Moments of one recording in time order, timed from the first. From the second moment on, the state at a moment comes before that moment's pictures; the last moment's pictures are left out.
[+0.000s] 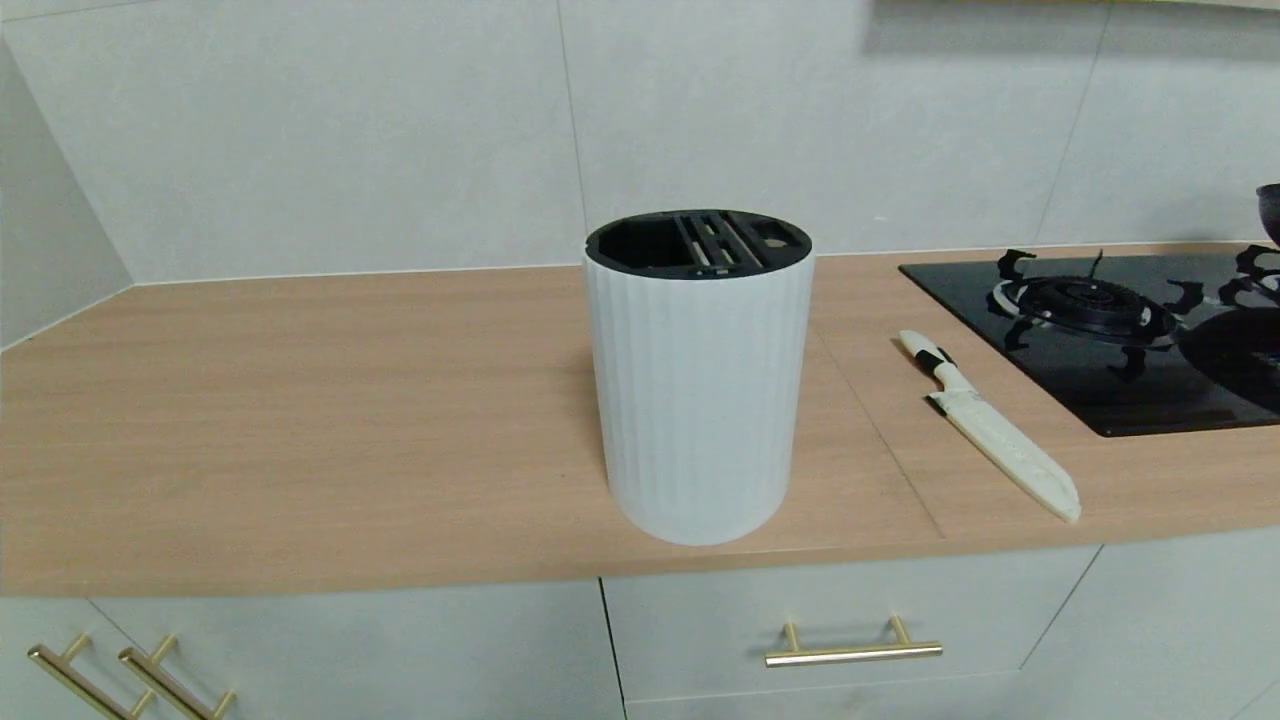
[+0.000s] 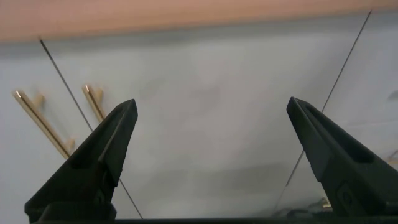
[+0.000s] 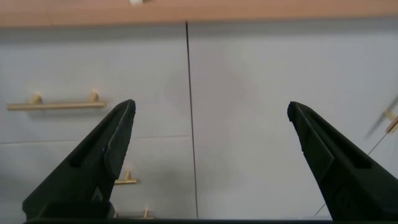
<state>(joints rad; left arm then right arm) 0.00 0.00 0.00 0.00 -0.06 0.02 0.00 0.00 0.00 0.00 0.00 0.00</state>
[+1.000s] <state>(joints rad) 0.00 0.00 0.00 0.00 -0.06 0.02 0.00 0.00 0.00 0.00 0.00 0.00</state>
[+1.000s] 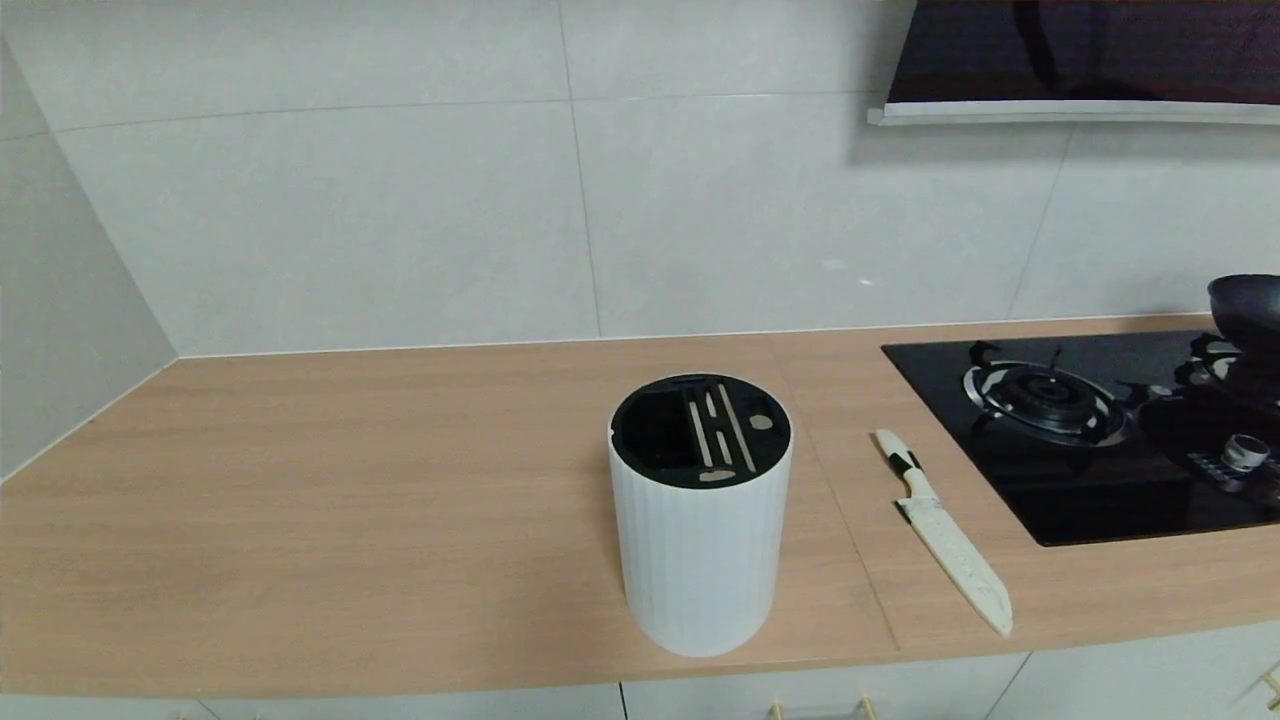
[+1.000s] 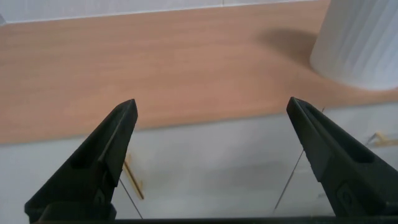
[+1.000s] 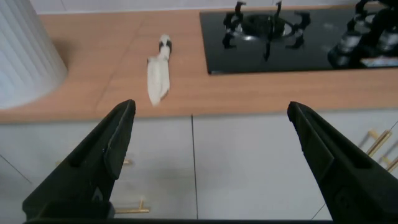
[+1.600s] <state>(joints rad) 0.00 0.00 0.00 0.00 -0.06 0.02 0.00 0.00 0.00 0.00 0.00 0.00</state>
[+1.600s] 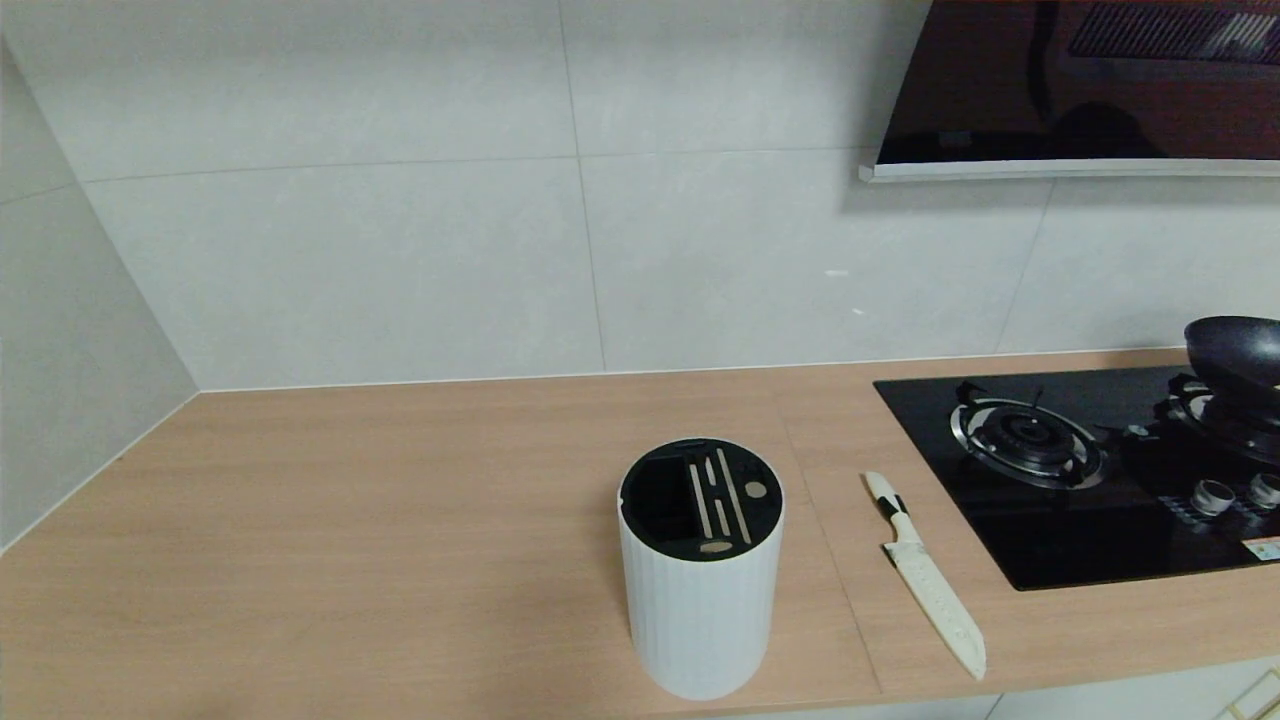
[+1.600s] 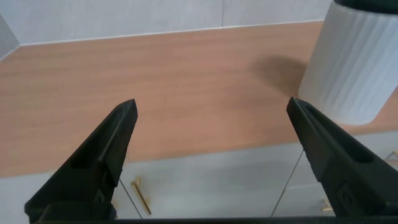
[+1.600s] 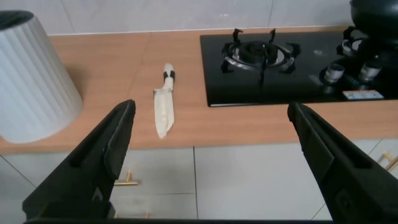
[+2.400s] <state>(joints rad) 0.00 0.00 0.00 0.00 -0.06 0.02 0.00 0.00 0.00 0.00 0.01 -0.01</state>
